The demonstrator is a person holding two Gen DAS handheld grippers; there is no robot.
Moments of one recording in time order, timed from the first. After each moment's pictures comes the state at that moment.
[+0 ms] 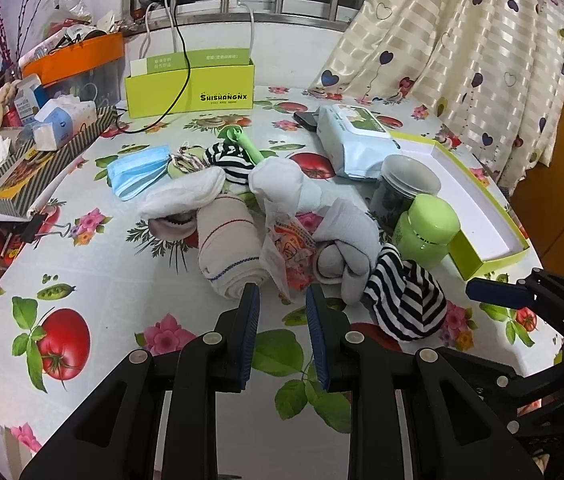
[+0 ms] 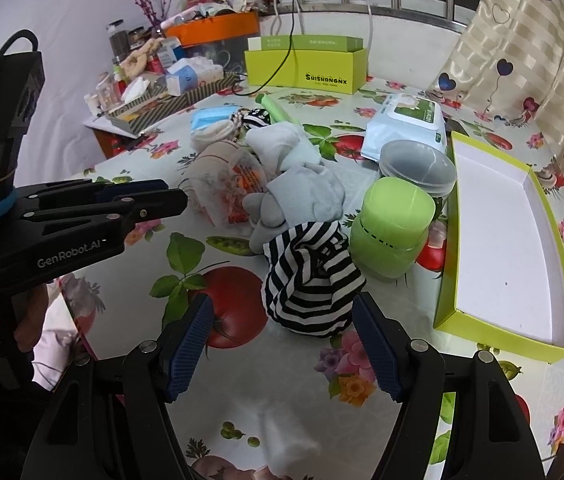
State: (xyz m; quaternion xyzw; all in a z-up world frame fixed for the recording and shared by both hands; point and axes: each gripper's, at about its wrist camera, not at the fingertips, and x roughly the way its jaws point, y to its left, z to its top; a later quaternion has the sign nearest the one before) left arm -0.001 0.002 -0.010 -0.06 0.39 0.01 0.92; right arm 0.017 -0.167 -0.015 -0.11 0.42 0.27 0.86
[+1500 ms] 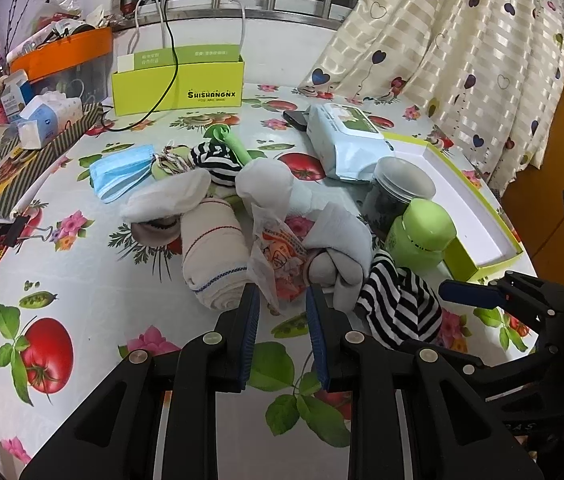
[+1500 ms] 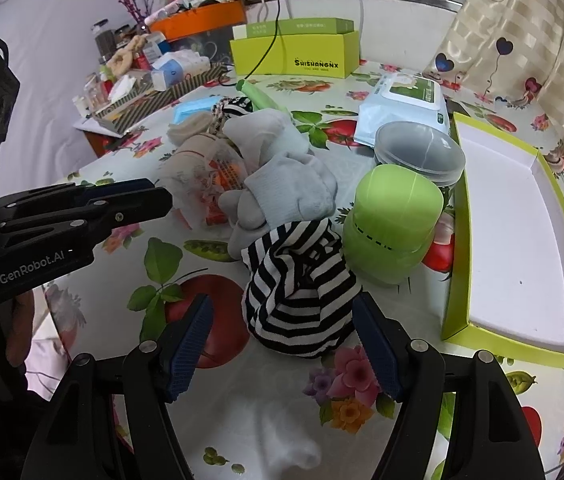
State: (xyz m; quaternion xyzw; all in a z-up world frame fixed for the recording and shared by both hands) left arm 0.011 0.003 -0.015 -0.07 0.39 -0.02 0.92; right arm 0.042 -0.167 -0.032 -0.09 0.44 0.26 0.85
